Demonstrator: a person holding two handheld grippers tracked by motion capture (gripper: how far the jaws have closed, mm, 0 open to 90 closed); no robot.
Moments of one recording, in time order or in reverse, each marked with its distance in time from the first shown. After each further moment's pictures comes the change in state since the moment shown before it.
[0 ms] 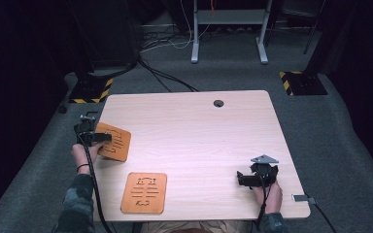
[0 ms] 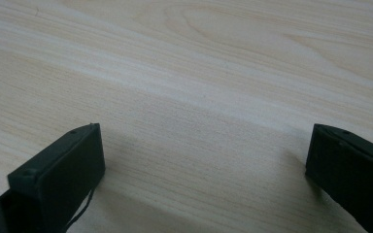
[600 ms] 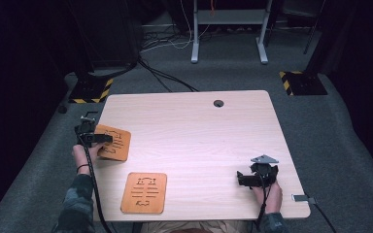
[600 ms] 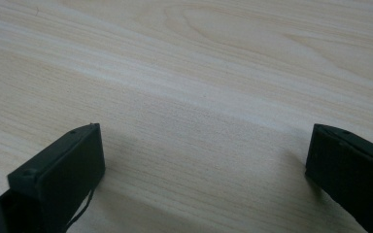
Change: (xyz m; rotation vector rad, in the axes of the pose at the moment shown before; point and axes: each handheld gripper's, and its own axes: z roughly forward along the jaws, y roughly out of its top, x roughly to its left) left arm 0.006 -0.002 0.009 0.031 -0.007 -0.016; right arm 0.000 0.000 0.000 0.000 0.000 0.000
